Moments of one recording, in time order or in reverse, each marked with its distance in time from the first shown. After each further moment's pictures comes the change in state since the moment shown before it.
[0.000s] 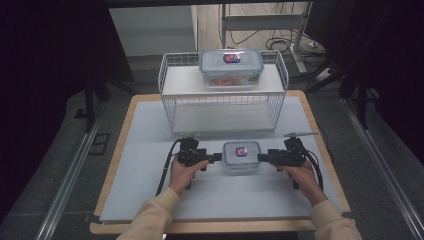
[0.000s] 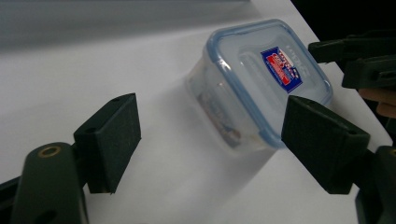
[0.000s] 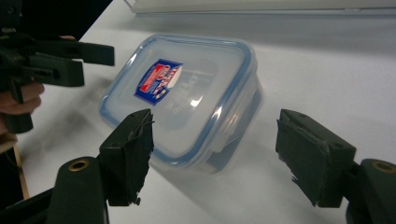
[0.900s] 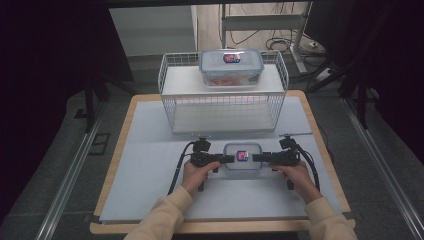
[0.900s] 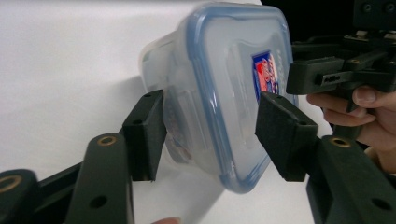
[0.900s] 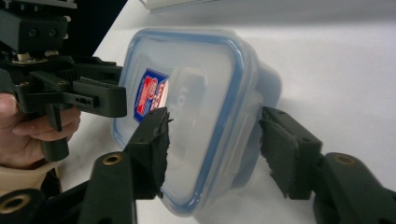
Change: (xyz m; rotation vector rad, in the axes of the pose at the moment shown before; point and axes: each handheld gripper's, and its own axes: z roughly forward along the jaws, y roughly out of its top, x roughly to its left) left arm -0.012 -0.004 0.027 0.040 -0.156 -0.069; right arm -0.001 -0.001 0.016 0.035 0.093 0.105
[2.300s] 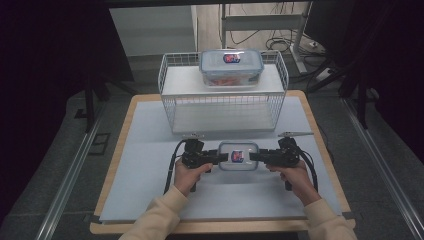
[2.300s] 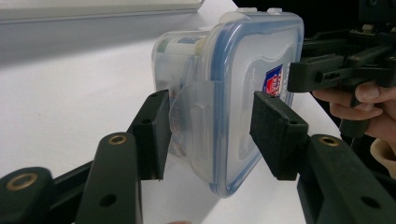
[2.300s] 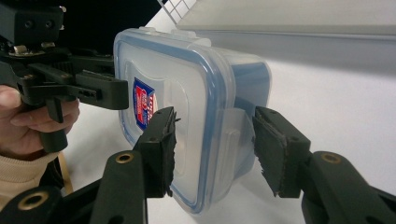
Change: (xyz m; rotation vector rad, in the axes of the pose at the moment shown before) left arm -0.023 0.002 -0.039 -0.076 0.060 0.144; right arm 0.036 0.002 -0.011 -0.081 0.012 -0.138
